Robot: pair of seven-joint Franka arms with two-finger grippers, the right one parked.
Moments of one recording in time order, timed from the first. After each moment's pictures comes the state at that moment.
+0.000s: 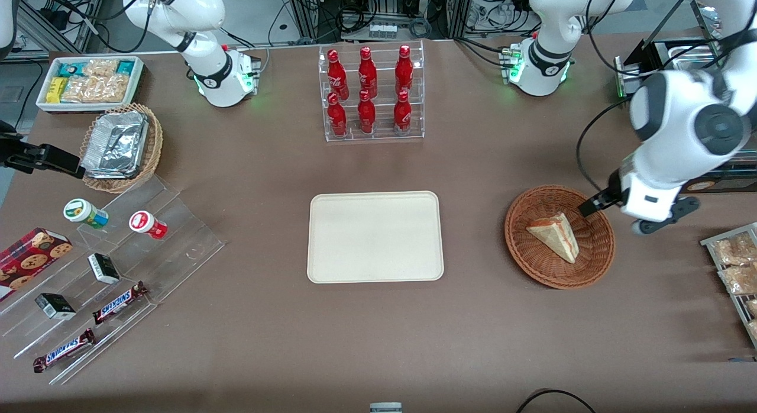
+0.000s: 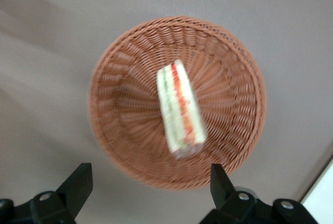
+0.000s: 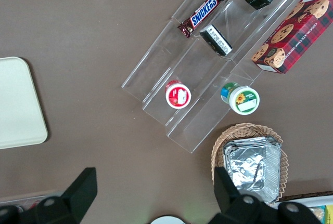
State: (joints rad) arm -0.07 0.08 -0.02 -2.08 0.04 2.13 -0.64
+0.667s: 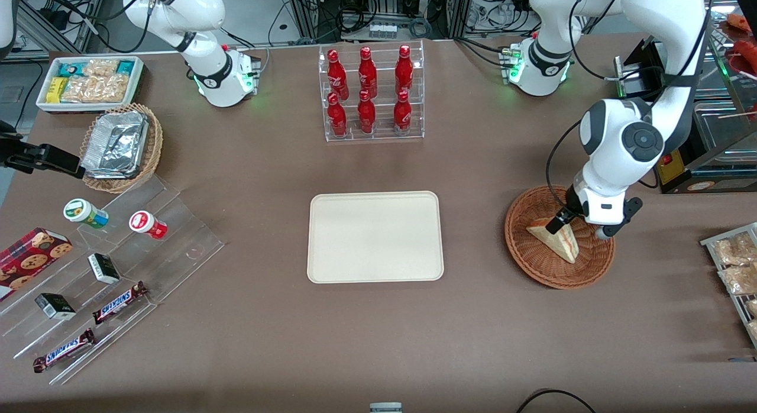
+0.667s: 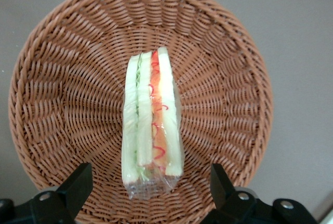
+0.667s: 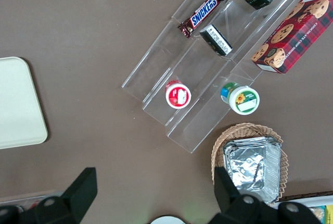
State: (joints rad) arm -0.11 0.16 -0.03 -2.28 0.00 2.50 -0.84
